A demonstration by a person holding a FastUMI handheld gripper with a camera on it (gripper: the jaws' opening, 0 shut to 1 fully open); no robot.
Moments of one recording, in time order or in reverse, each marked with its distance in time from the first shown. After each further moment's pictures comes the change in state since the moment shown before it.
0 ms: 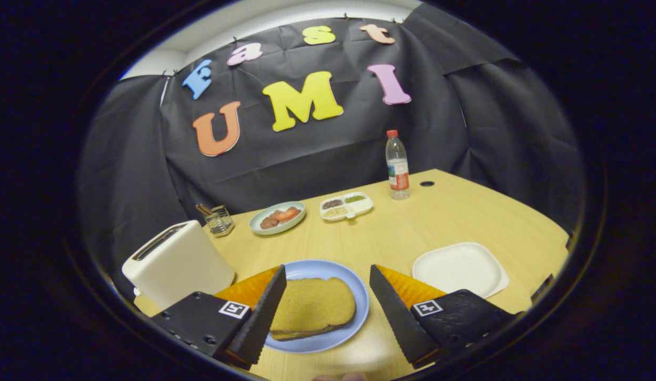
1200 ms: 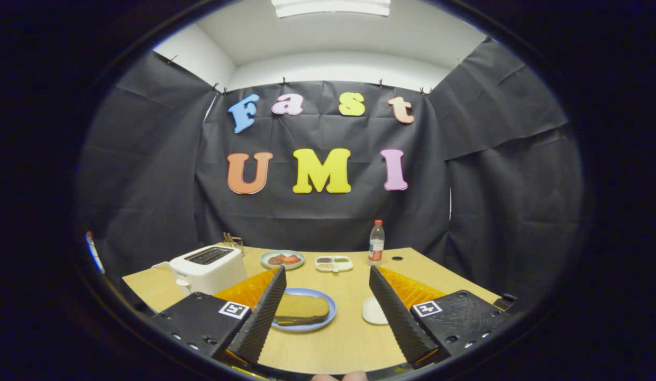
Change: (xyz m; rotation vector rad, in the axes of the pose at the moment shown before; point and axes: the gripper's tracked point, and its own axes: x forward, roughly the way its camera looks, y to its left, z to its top) arm -0.195 0.016 0.055 -0.215 -0.317 -0.020
